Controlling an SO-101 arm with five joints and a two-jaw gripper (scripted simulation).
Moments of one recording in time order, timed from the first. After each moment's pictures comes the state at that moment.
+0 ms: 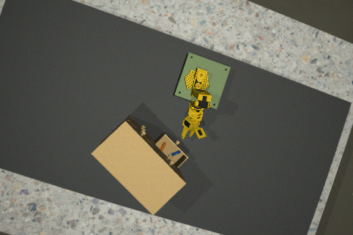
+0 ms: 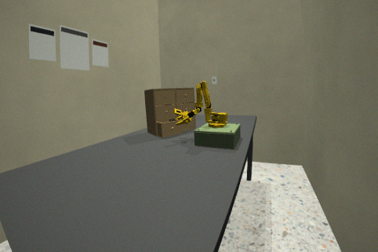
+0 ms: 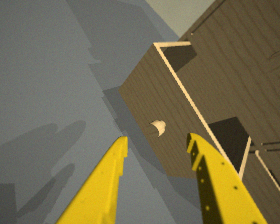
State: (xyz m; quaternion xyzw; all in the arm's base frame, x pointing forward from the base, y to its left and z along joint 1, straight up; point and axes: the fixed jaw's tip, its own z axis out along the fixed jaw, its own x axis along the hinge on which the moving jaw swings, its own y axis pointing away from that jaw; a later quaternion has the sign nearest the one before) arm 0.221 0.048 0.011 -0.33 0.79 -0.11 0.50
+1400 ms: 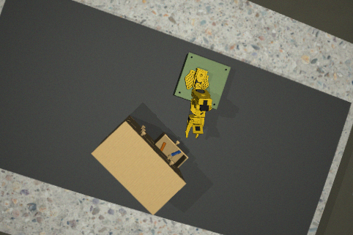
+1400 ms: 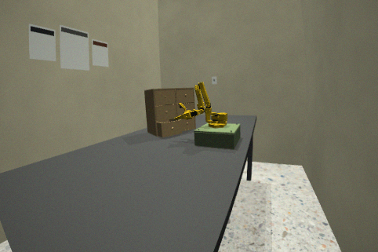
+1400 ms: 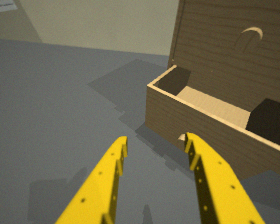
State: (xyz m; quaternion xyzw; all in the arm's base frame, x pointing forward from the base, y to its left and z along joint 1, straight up) arm 0.214 0.066 0.047 -0.10 0.78 0.08 0.61
